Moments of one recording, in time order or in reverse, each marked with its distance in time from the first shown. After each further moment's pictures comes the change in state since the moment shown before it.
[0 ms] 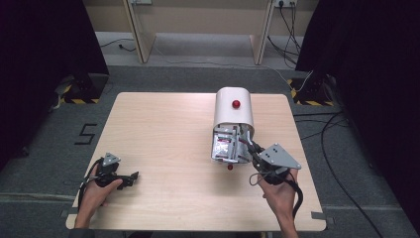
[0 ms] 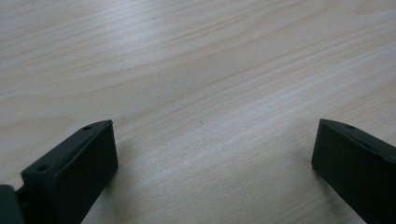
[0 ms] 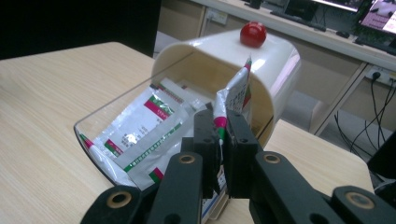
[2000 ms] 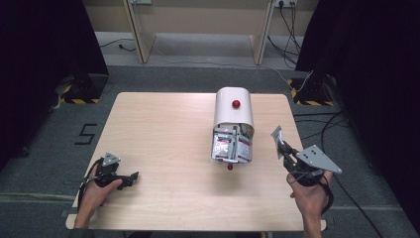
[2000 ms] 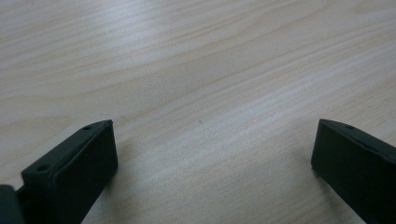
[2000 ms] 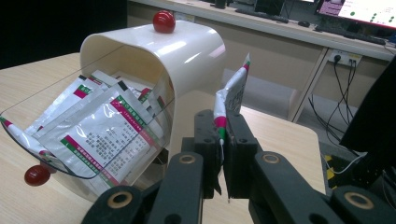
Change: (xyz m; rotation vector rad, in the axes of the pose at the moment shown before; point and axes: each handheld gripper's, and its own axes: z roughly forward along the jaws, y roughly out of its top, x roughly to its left) left arm 0.000 0.000 0.000 -0.002 -0.003 0.002; right arm -0.060 -0.027 -0.036 -0.013 -0.093 0.103
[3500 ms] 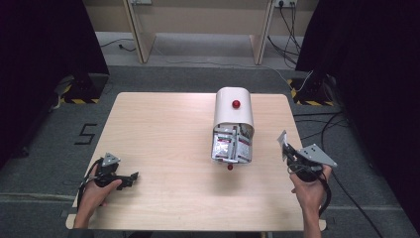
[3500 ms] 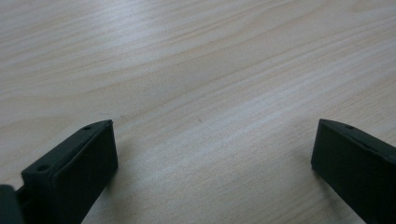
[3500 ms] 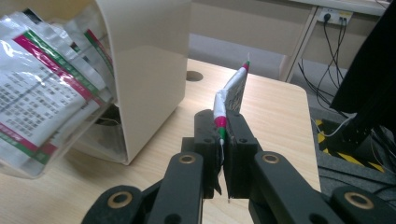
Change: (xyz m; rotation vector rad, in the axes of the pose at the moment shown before) left arm 0.001 -0.001 -0.001 0.000 -0.006 0.006; right arm -0.028 -0.040 0.029 0.109 -0.056 0.065
